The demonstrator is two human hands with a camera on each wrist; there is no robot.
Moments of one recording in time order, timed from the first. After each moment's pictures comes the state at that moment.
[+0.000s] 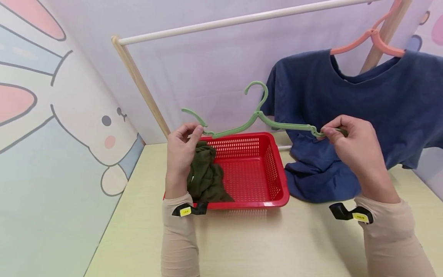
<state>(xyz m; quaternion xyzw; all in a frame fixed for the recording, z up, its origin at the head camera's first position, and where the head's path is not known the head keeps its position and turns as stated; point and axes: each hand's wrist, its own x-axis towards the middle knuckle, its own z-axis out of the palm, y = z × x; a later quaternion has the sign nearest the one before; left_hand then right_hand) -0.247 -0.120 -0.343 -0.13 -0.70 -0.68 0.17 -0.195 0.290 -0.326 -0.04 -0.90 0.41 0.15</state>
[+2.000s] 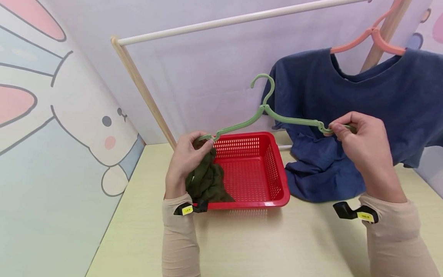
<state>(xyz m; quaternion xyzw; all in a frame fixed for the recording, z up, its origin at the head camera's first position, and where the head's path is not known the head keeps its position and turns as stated) -0.248 -0.127 -0.349 -0.19 -0.82 -0.53 0.06 -0.192 0.297 -0.325 -0.07 -0.88 0.44 0.18</state>
